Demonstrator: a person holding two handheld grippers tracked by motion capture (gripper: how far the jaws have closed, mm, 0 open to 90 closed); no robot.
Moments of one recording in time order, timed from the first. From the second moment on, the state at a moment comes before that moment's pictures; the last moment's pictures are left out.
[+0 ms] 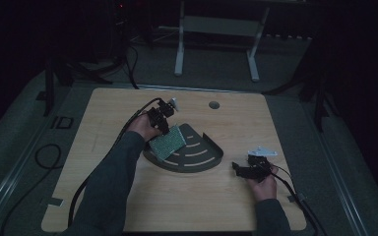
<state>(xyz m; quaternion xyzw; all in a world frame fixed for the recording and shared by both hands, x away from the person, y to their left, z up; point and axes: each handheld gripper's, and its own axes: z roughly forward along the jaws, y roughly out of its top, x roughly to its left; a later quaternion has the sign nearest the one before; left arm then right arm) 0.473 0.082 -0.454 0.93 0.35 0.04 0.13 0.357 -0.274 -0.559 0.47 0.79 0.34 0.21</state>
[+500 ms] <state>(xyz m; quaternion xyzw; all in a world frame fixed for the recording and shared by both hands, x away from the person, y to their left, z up) 0.469 0.082 -0.465 0.93 0.34 0.08 0.07 0.357 -0.274 -0.559 0.47 0.79 0.34 0.21</state>
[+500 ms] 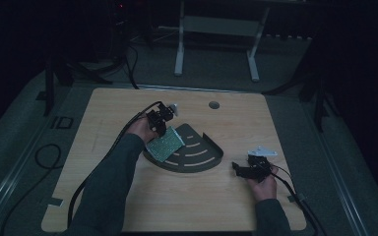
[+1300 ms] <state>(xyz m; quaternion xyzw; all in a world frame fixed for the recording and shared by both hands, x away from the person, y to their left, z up) 0.466 0.092 -0.454 0.93 0.35 0.06 0.12 0.357 -0.274 -0.559 0.47 0.79 0.34 0.21</state>
